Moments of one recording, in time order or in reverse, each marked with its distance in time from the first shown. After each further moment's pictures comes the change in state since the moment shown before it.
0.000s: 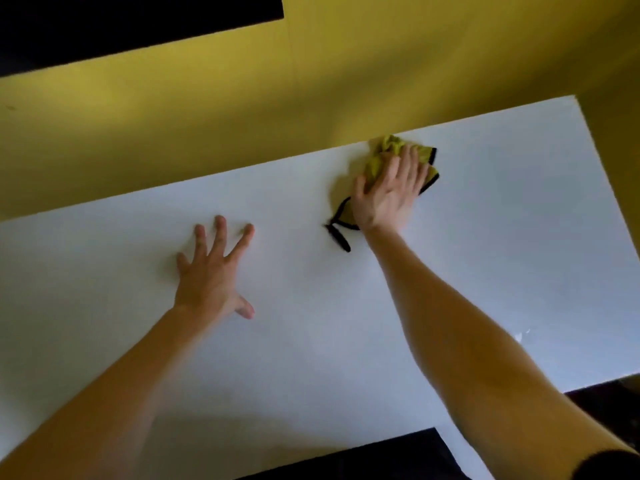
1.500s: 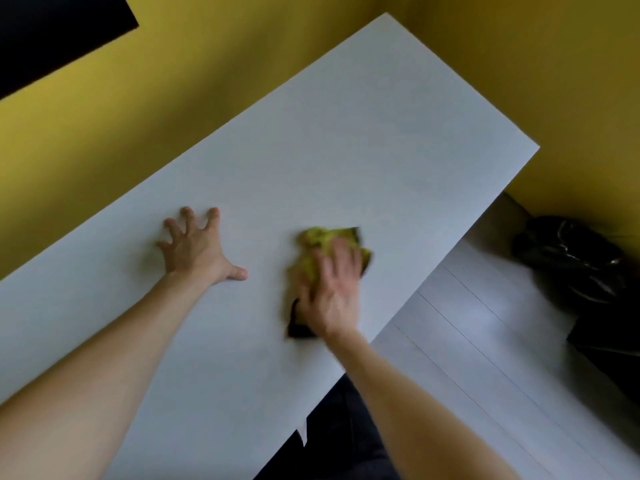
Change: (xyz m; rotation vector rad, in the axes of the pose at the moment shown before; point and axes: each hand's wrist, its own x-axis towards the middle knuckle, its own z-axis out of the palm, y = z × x) left_hand 0.004 -0.005 0.008 0.020 0.141 0.251; right_hand -0.322 -0.036 -0.011 0.051 0.118 0.168
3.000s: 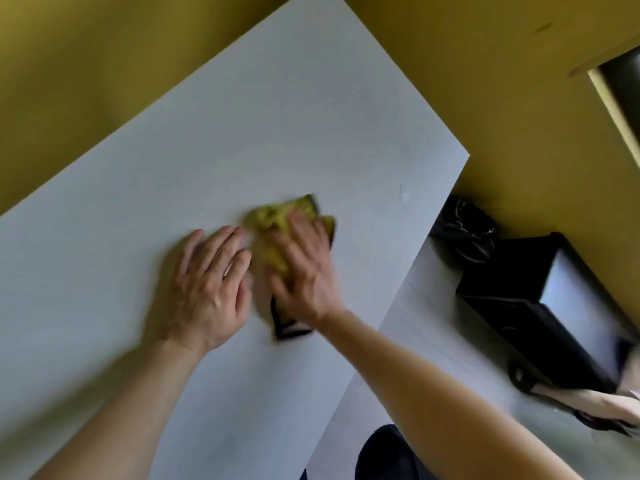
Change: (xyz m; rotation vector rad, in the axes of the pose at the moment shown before) left_hand 0.053 0.070 0.066 -0.335 0.636 0.863; right_hand 0.112 0.029 -0.014 -0.053 -0.116 -0.139
